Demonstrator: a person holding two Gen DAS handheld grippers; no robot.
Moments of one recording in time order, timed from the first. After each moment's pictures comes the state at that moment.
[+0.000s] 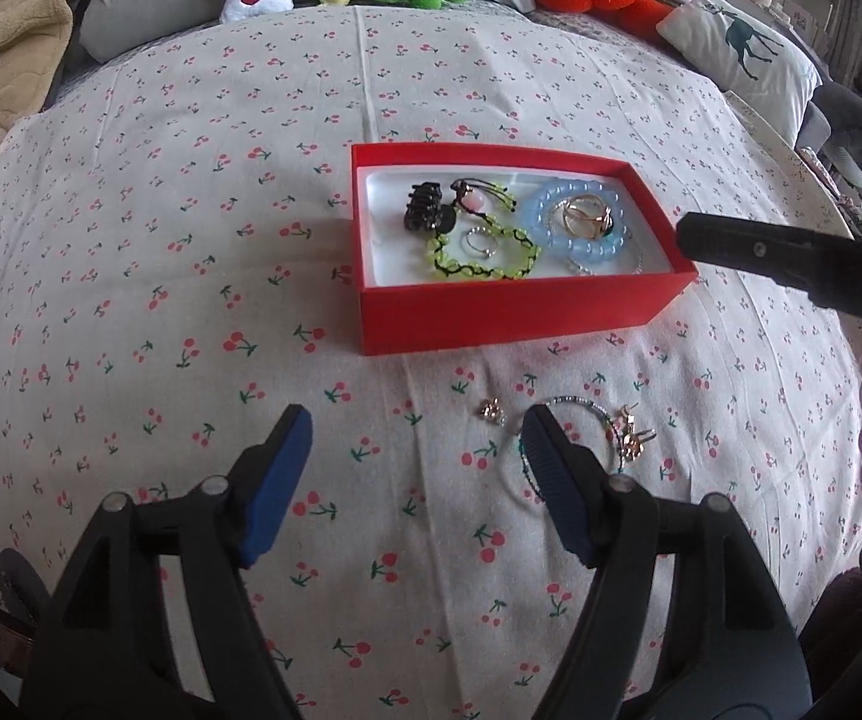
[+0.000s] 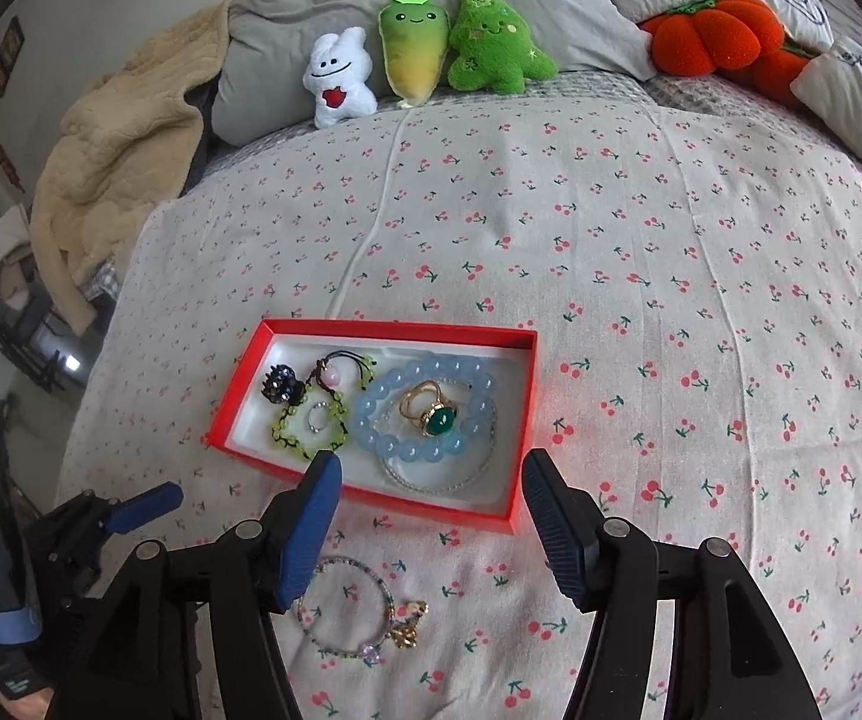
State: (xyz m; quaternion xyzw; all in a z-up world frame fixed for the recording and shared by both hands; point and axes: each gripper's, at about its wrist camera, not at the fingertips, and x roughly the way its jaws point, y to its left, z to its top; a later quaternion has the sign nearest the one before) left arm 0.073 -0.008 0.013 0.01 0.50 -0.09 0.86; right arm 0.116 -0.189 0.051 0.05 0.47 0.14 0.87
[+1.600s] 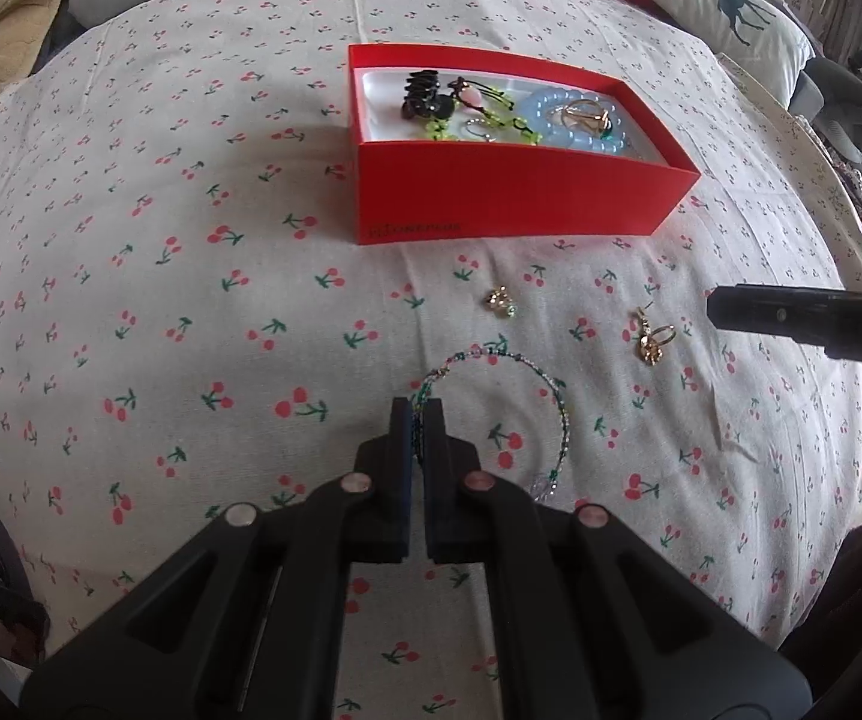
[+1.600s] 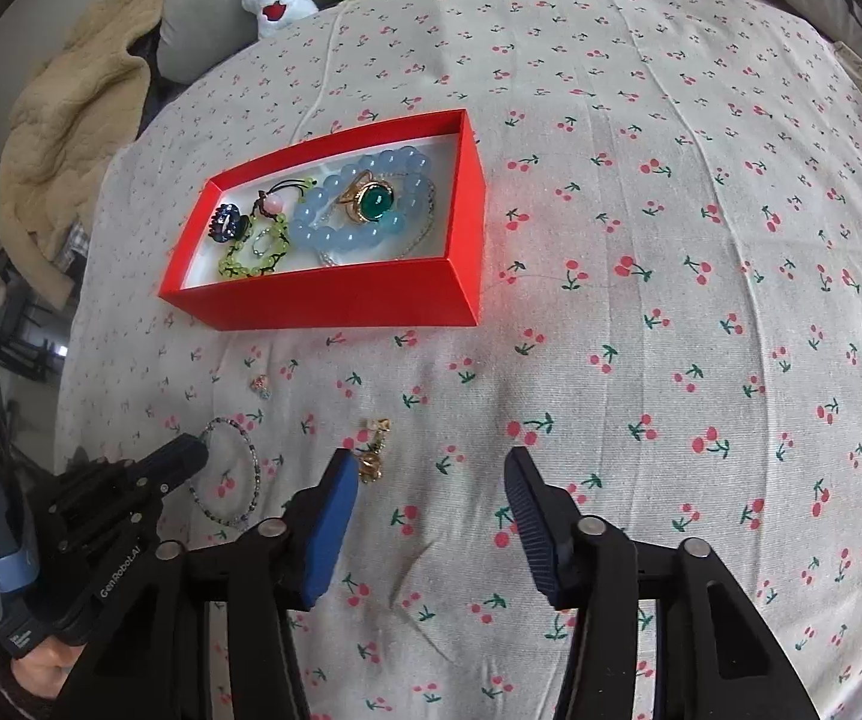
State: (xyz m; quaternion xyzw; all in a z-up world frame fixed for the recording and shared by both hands) left arm 0.049 0.005 -0.016 0.01 0.53 -0.10 0.84; right arm 0.074 -0.202 0.002 0.09 0.57 0.12 0.81
